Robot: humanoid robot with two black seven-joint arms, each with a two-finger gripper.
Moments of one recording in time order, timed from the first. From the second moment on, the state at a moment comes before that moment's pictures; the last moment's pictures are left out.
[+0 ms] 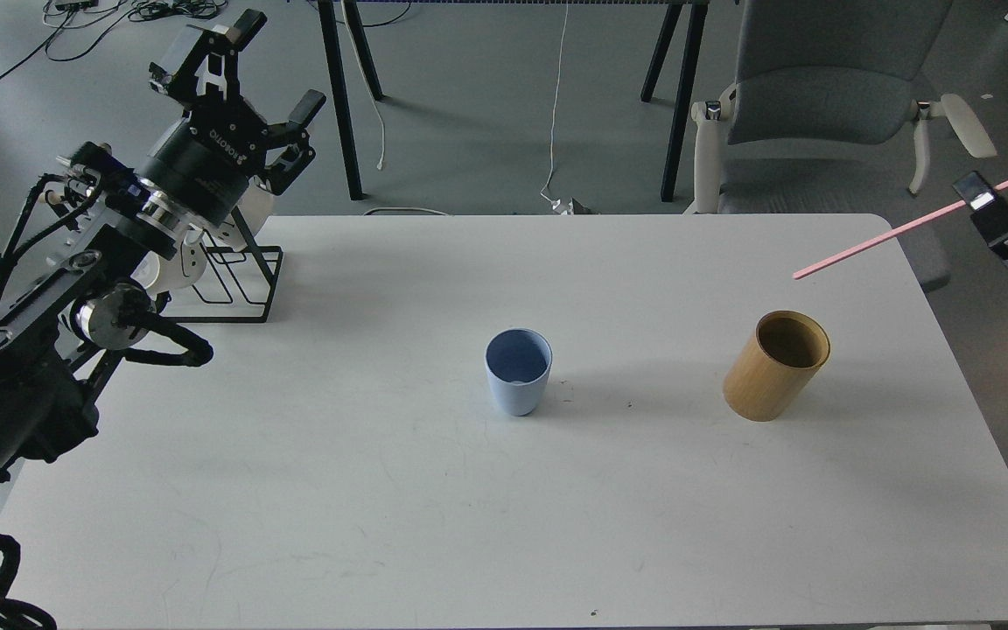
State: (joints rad) left arm -0.70 0.40 -0.86 -0.86 0.53 -0.49 -0.49; right arm 0.38 -1.08 0.63 1.43 -0.98 -0.49 0.49
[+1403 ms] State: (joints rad) left arm -0.61 0.40 -0.86 -0.81 0.54 -0.49 -0.49; right arm 1.40 -0.49 -0.53 1.22 -1.09 -0.49 0.49
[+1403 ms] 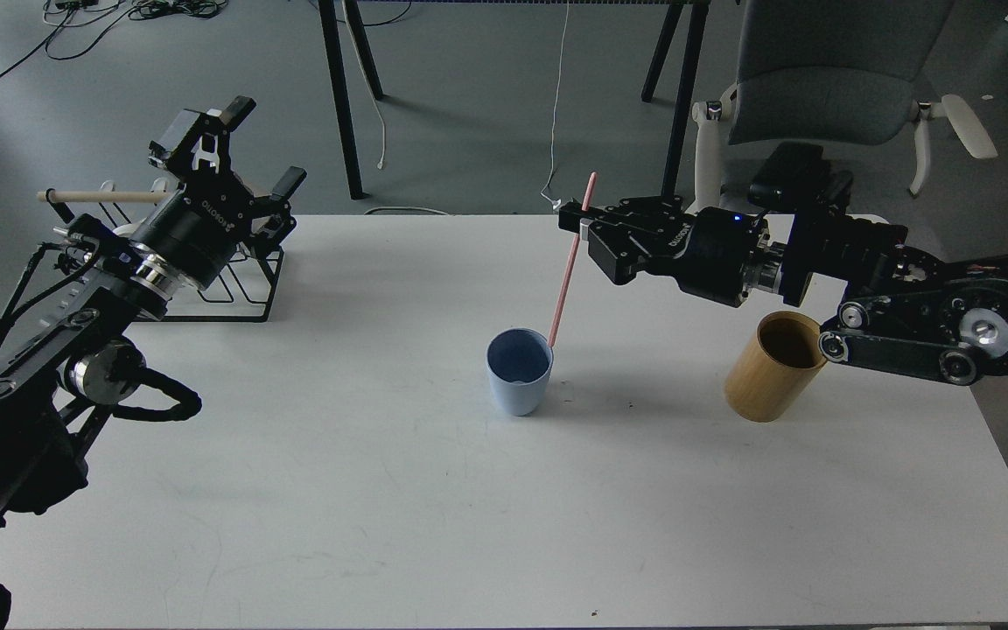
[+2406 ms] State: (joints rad) left arm -0.60 0.40 -0.86 -0.81 0.54 -0.49 -0.49; right arm 1.30 -0.31 -0.48 1.08 -1.03 -0.49 0.49
